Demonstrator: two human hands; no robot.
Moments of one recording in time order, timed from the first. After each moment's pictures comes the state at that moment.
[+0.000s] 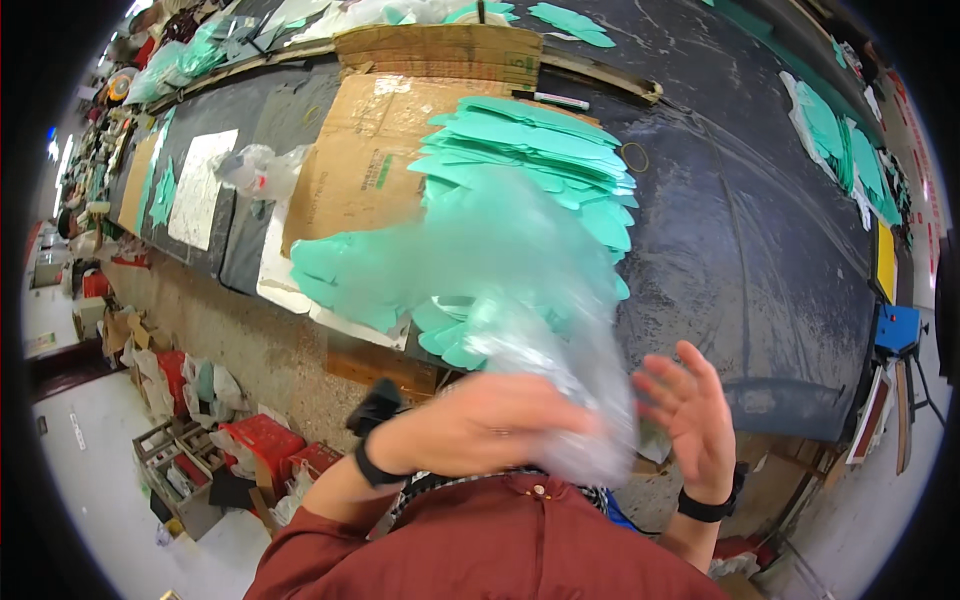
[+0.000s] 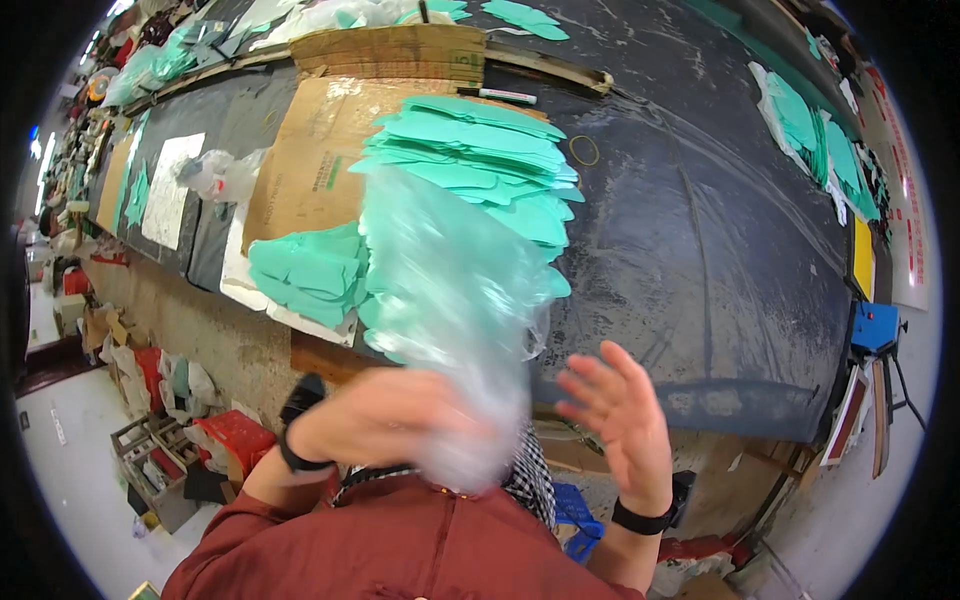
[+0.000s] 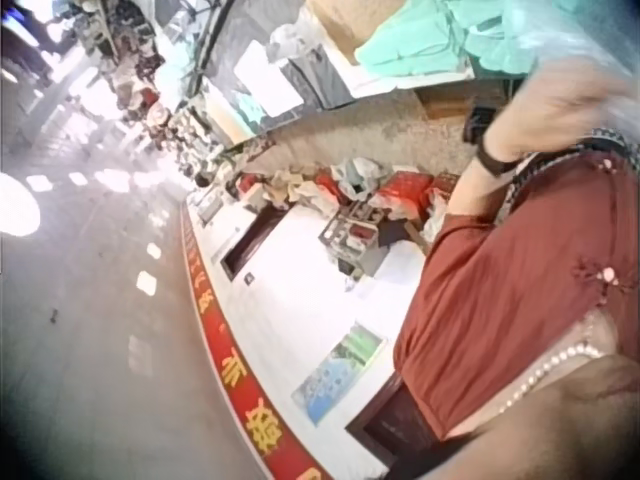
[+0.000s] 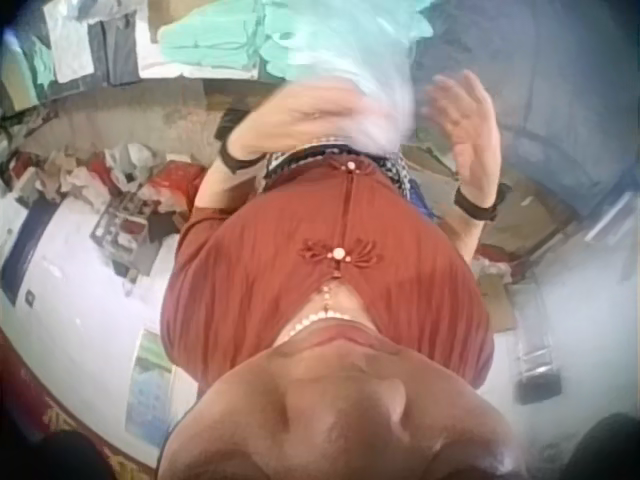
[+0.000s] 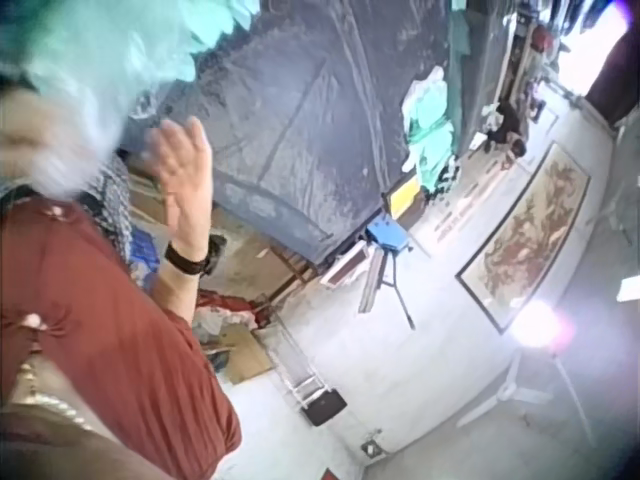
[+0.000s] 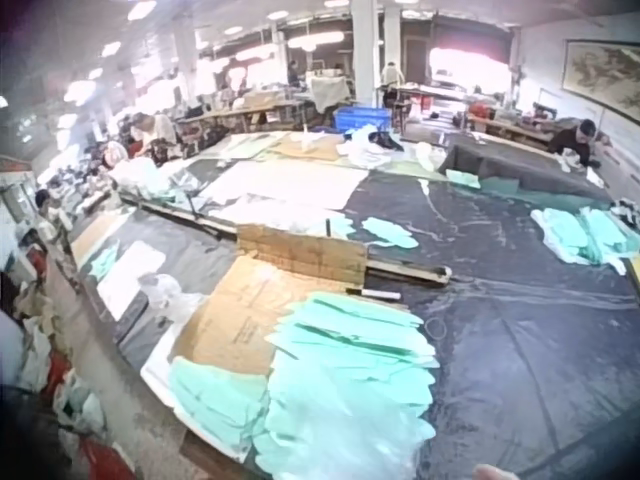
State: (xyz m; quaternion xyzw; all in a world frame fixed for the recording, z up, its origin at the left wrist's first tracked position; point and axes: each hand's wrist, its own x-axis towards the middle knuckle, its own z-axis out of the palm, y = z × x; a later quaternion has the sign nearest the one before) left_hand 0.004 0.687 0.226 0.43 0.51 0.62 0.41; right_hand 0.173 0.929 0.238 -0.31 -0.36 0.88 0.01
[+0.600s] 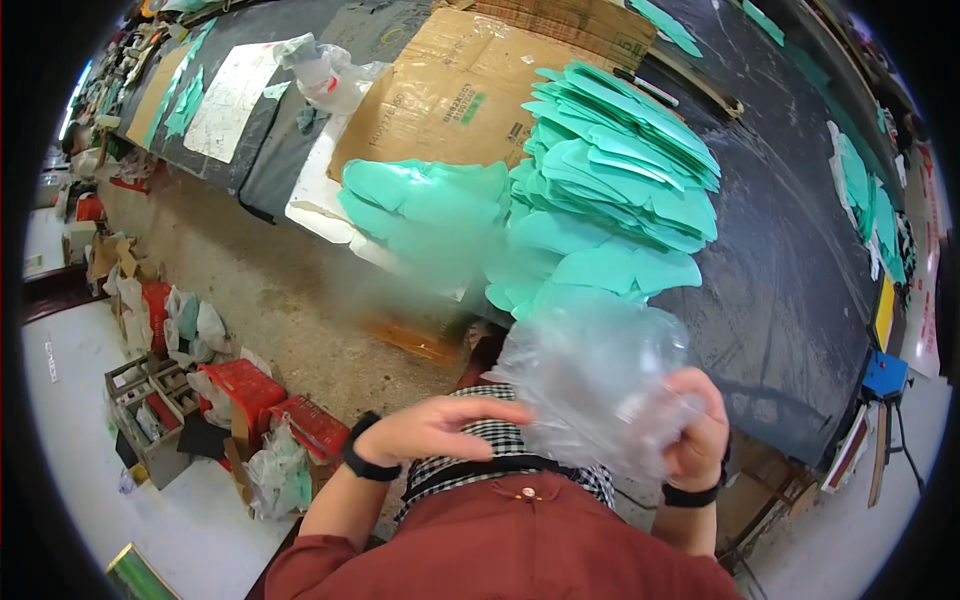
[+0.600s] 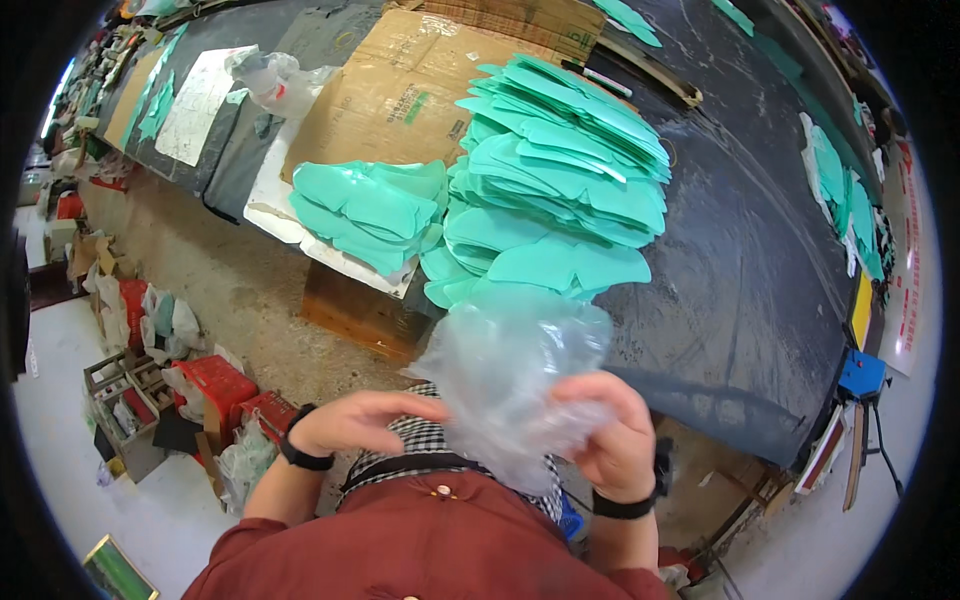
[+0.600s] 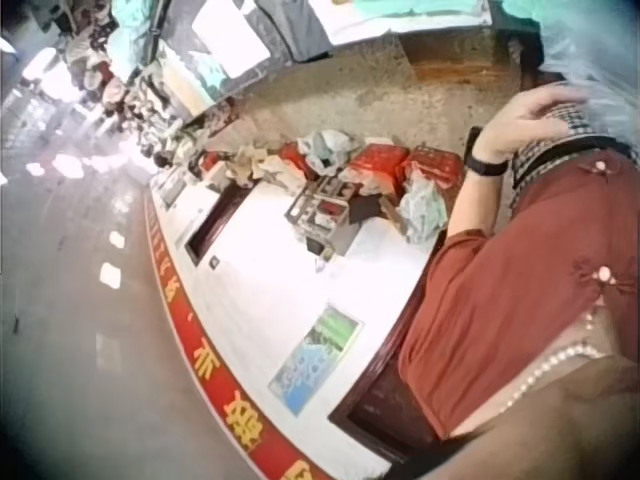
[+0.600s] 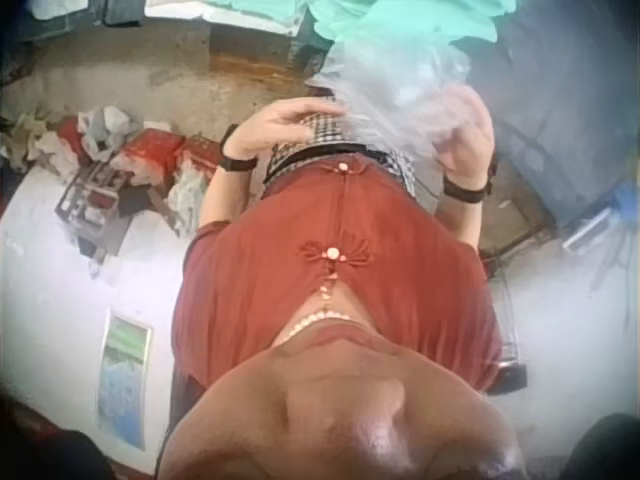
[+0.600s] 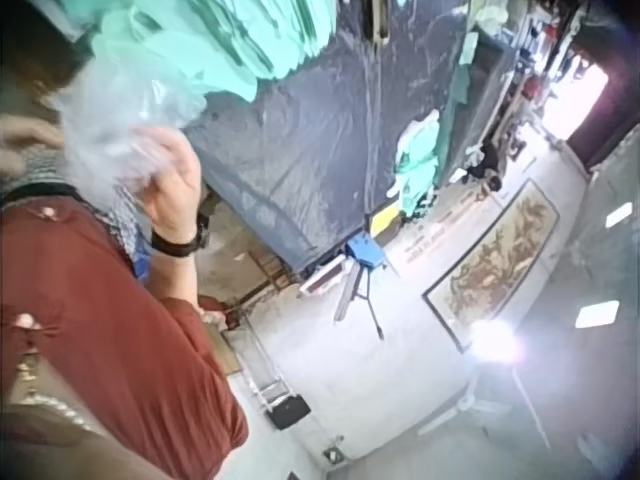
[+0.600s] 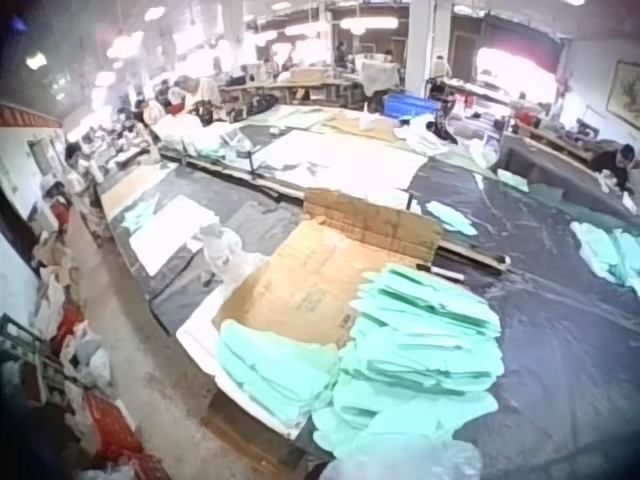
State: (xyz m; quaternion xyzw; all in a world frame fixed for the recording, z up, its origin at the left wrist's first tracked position) left_hand 0.066 0.504 0.158 0.18 0.44 0.66 0.58; right_hand 0.153 0.809 0.222 -0.20 -0.37 0.91 -0.05
